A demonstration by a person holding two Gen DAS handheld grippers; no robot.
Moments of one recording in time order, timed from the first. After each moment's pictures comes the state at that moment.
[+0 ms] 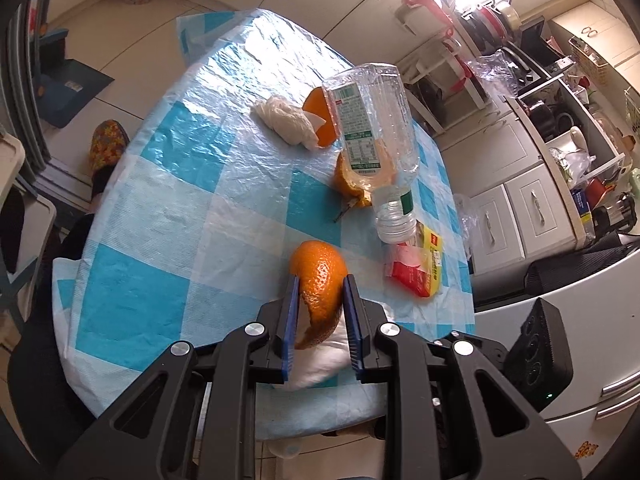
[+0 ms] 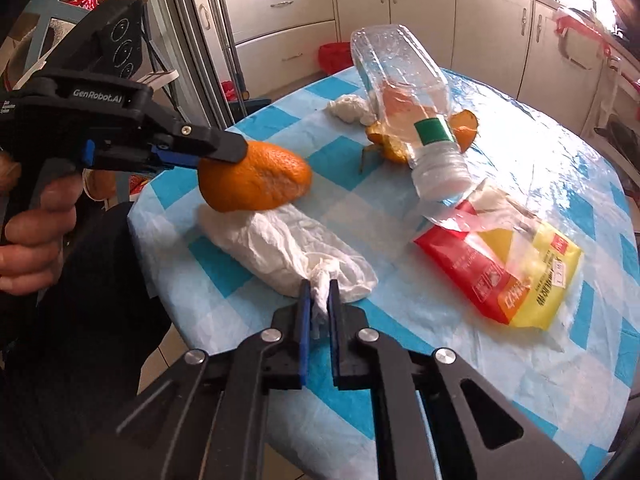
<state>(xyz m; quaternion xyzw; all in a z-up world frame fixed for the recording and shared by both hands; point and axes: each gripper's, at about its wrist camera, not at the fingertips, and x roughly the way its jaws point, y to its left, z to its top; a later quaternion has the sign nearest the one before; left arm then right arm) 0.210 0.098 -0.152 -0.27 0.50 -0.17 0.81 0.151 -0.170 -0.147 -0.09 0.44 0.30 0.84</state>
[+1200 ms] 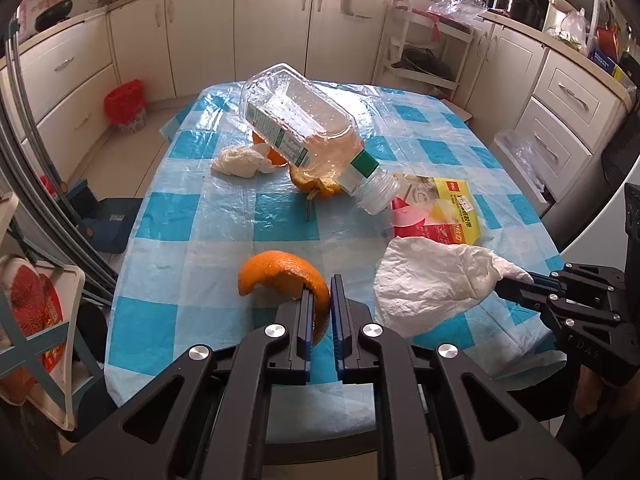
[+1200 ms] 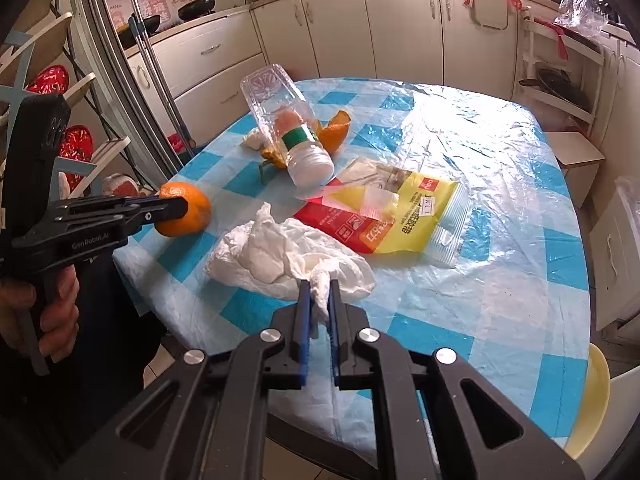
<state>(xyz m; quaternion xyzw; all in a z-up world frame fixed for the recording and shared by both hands) 0.164 0.006 -0.115 0.01 0.43 -0.12 0.90 0.128 -0.255 -0.127 0.01 0.42 0.22 0.88</state>
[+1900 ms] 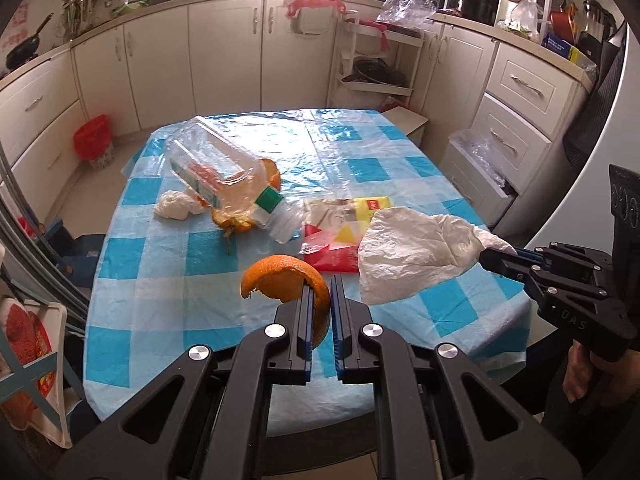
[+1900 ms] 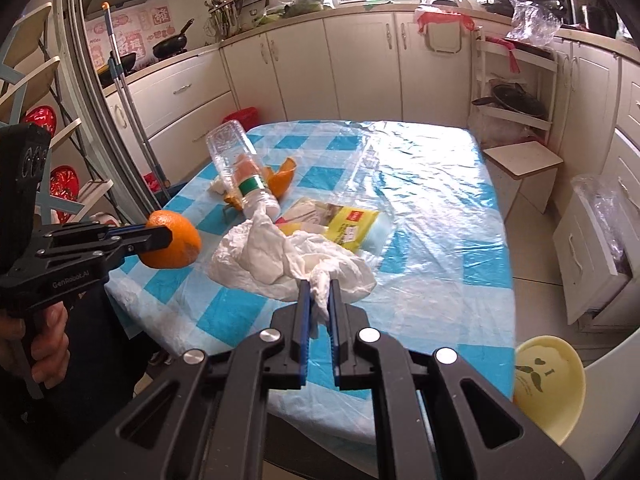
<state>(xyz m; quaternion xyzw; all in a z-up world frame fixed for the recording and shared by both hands) 0.142 -0.055 -0.078 0.02 0.40 -0.19 0.90 0.105 -0.305 -0.094 0.03 0.37 0.15 0.92</state>
